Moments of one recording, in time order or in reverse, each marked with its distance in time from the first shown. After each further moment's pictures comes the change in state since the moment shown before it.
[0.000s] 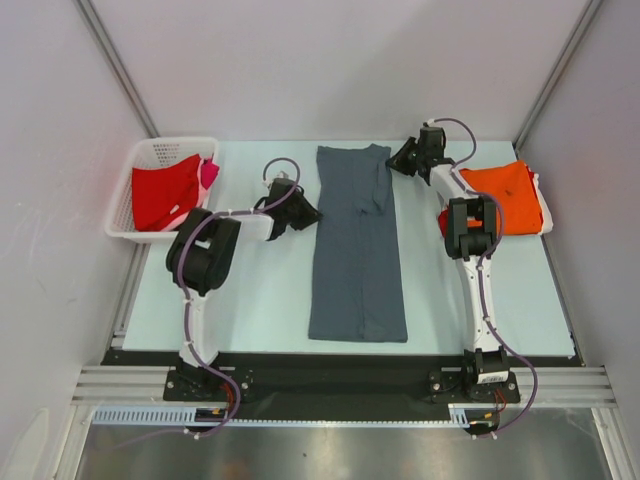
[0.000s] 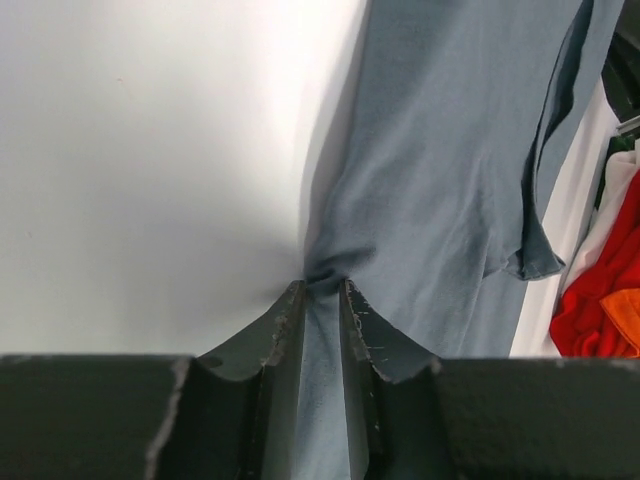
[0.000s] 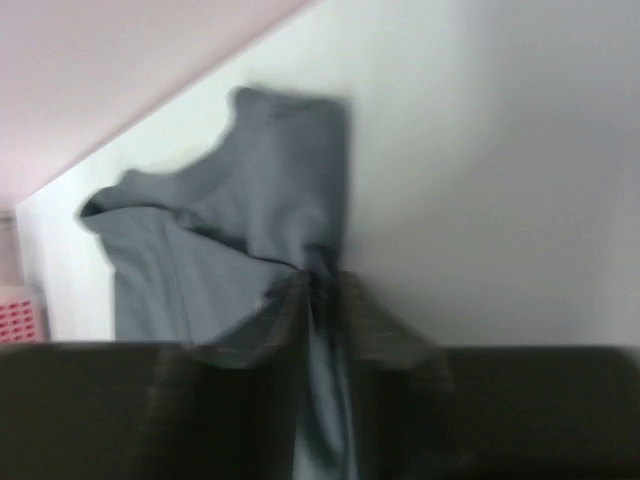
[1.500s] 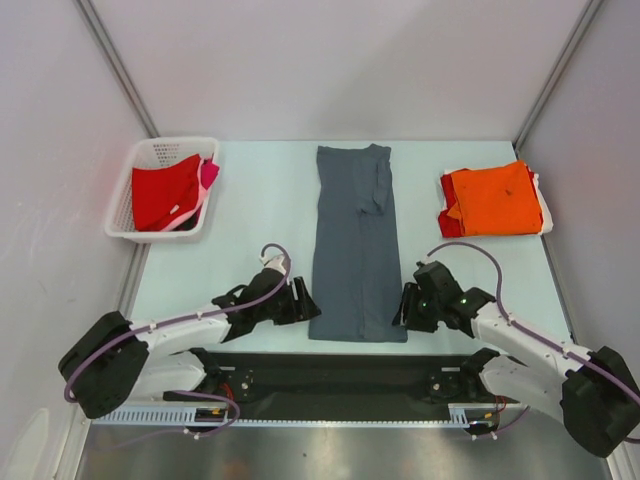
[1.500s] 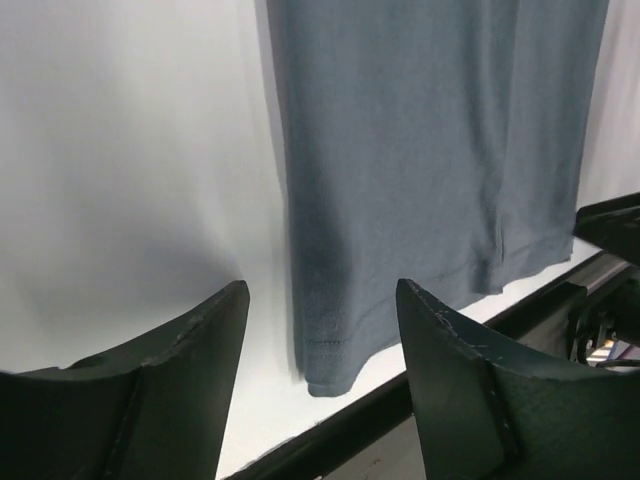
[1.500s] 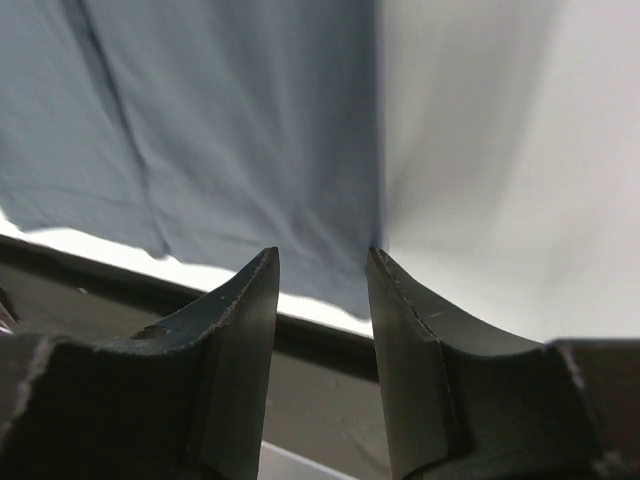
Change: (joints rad) left arm -0.399 -0.924 -0.857 -0.174 -0.053 0.043; right arm 0.502 -1.723 -1.852 -0.326 0.211 0.075
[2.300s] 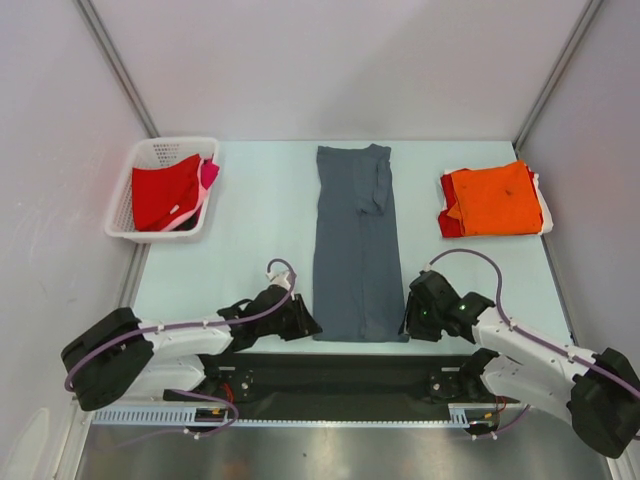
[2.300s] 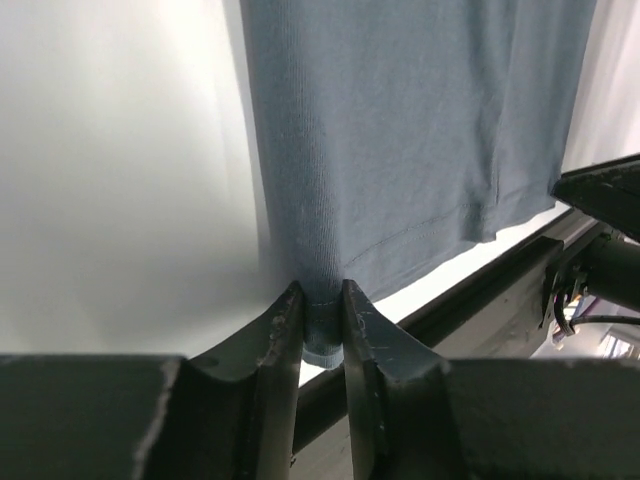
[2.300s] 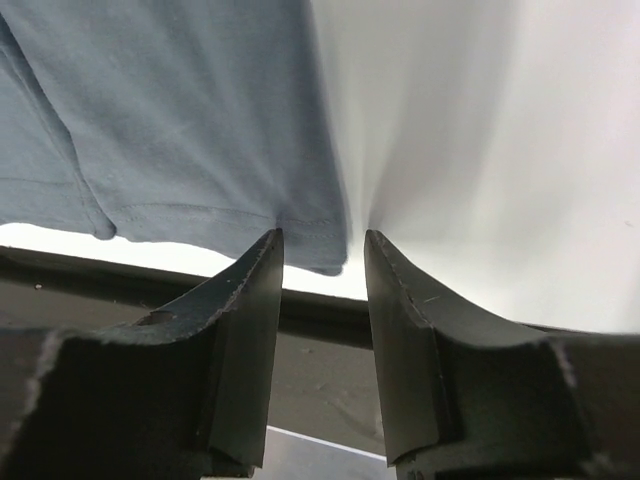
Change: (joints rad) left arm -0.125 0.021 -0.091 0.126 0.011 -0.152; right arm 0.105 -0.046 -0.019 -0.124 0.113 0.106
